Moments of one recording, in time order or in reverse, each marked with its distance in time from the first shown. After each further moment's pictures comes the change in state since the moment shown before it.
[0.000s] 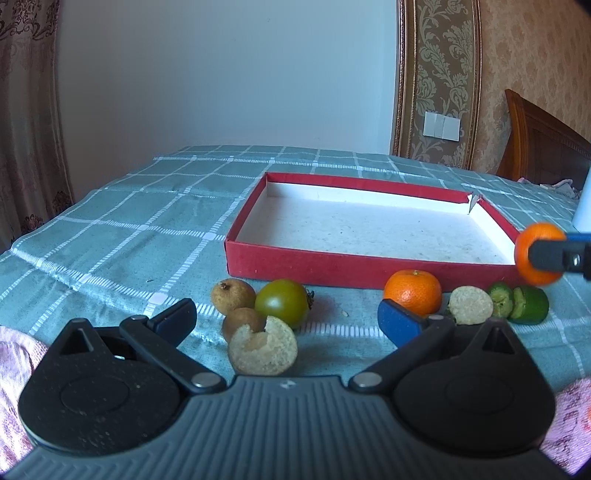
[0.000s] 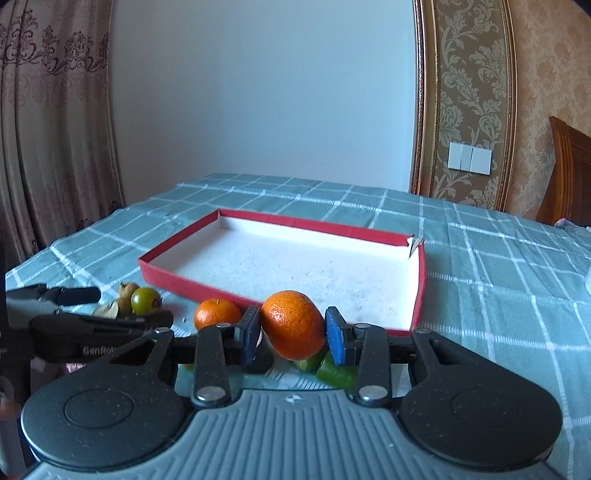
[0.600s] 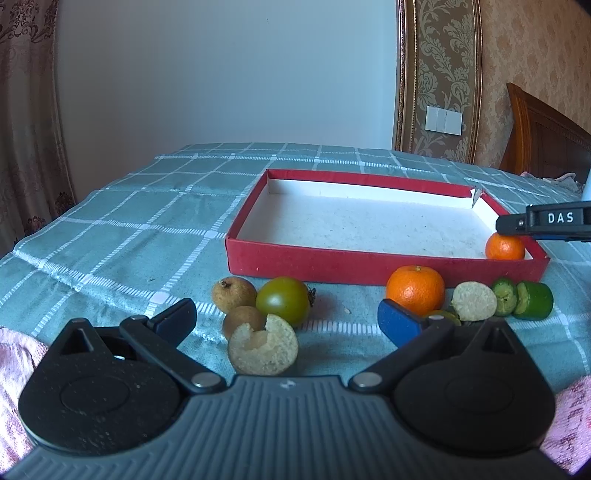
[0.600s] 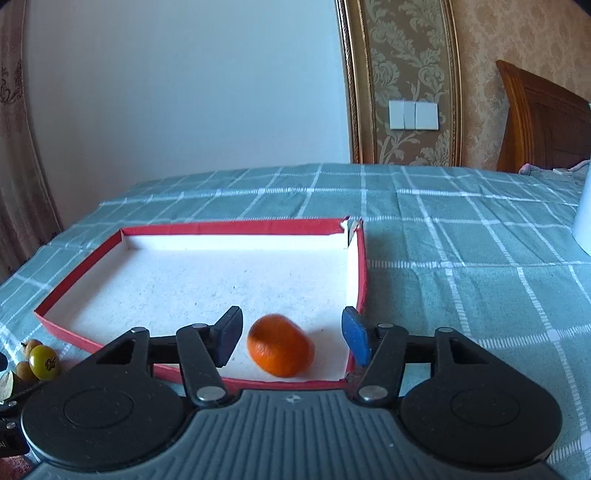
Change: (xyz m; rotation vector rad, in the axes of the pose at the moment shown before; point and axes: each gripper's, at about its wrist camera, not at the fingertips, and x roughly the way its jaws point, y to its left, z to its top) left arm 0.004 -0.001 0.001 0.011 0.015 0.014; right arm 0.069 -0.063 0.004 0.189 0.032 -0.128
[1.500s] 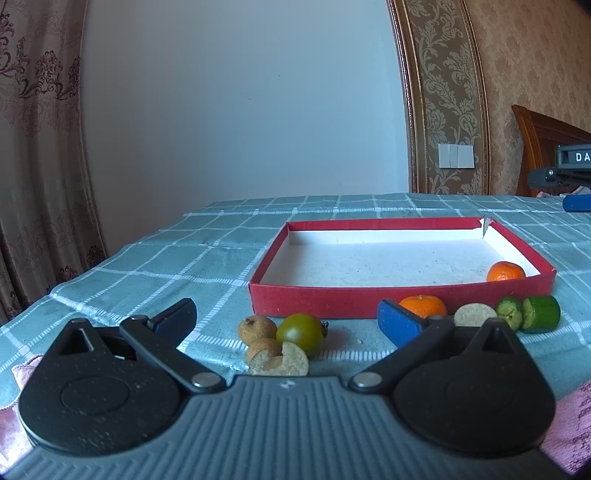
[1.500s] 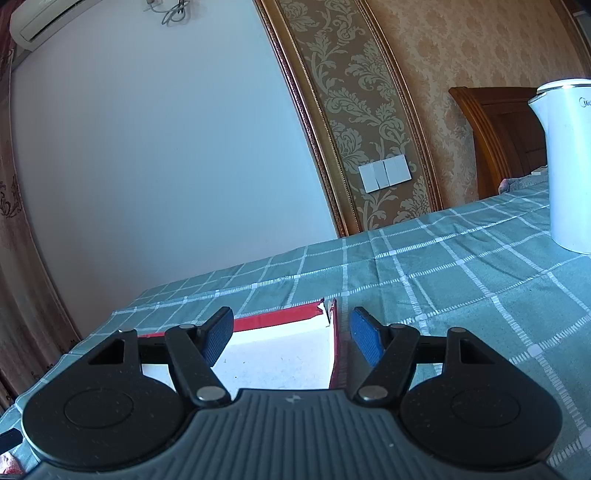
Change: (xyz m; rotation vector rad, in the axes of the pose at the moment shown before) left arm -0.031 -0.016 -0.013 0.062 -0.195 0.111; right arm -0.034 -0.041 0.010 0.205 -0.256 0.046
